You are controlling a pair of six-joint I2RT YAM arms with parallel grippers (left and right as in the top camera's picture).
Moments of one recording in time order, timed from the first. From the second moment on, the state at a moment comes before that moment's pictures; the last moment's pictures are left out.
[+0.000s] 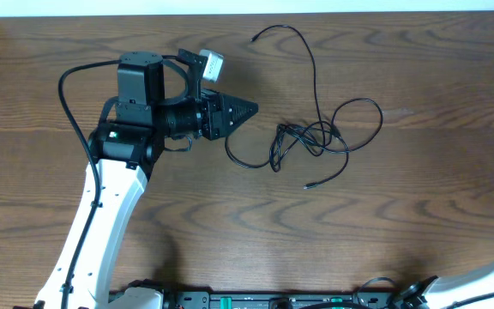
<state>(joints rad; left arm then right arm) -0.16 1.36 1.21 -0.51 0.94 -0.25 -0.88 1.87 1.94 -1.32 0.31 0.59</state>
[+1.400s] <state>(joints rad) -0.16 1.36 1.20 -0.55 0.94 -0.22 -1.10 1.92 1.52 -1.01 0.13 0.59</state>
